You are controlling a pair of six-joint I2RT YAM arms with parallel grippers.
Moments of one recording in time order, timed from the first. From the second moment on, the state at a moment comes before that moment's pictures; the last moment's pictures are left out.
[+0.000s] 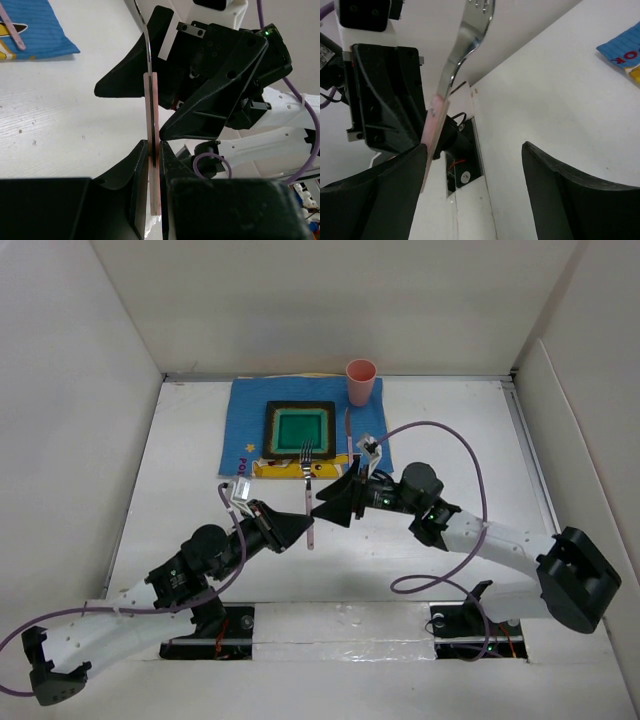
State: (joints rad) left arm -1.04 0.44 0.45 -0.04 -0.20 -0.87; right arm 0.79 1.26 0.65 0.69 -0.56 0.67
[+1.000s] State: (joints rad) left arm -1.04 0.58 0.52 -0.15 -0.22 -0.79; right arm 0.82 1.37 0.77 0.58 -0.32 0.81
